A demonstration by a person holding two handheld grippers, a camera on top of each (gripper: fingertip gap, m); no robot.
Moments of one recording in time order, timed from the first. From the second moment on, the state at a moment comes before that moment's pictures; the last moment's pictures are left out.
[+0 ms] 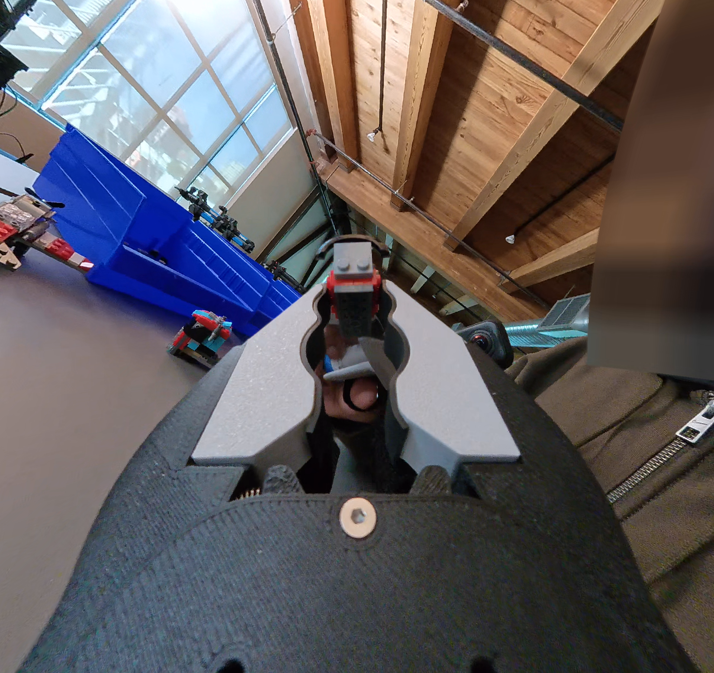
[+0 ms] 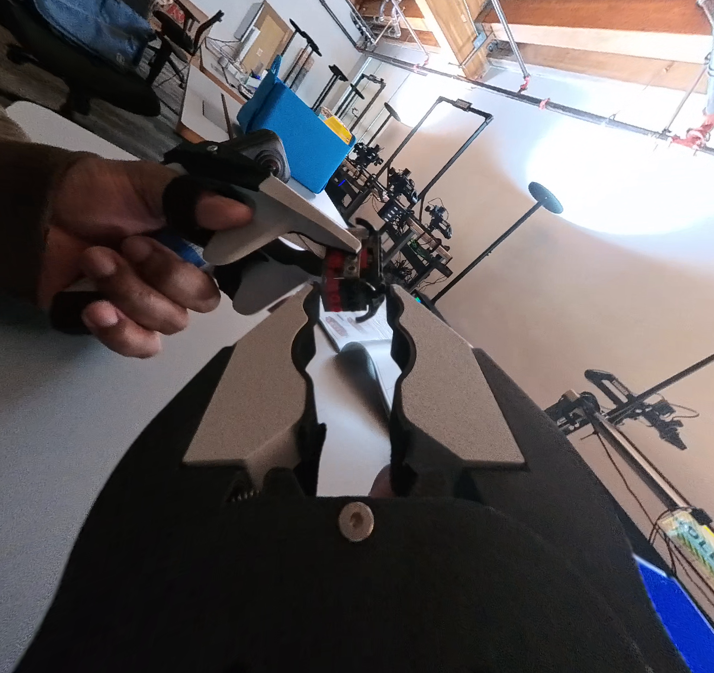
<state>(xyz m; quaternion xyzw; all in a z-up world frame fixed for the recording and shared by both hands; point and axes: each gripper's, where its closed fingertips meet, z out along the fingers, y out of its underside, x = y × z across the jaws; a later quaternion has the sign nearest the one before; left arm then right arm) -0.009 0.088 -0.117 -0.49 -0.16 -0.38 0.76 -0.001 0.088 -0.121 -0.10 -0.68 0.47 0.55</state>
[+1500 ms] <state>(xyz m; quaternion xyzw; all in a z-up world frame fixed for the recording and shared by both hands) 0.009 0.072 -0.103 -0.57 -0.03 -0.18 0.80 0.051 0.152 -0.266 -0.35 -0.86 0.33 0.19</state>
